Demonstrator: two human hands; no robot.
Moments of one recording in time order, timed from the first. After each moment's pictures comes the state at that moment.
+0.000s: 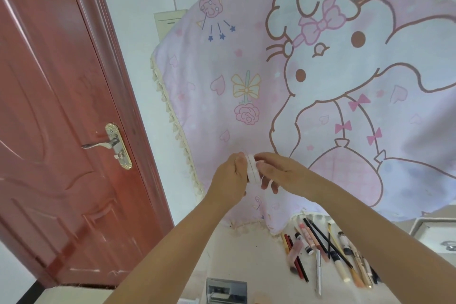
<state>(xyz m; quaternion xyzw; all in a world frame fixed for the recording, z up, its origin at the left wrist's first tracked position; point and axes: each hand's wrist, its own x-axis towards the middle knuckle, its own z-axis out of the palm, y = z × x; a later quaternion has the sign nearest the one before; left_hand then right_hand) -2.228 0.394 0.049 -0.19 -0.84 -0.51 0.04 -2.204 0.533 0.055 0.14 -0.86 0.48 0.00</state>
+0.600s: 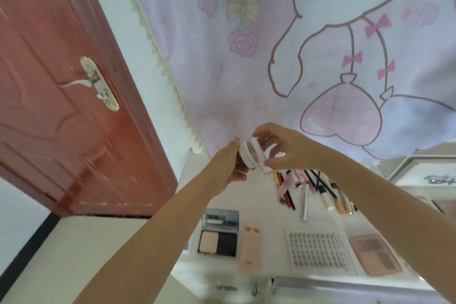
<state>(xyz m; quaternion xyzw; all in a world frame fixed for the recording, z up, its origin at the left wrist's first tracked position) -2.208 0.390 -0.026 -0.03 -0.69 -0.67 -0.27 -2.190 0.551 -0.010 0.18 -0.88 0.43 -0.06</state>
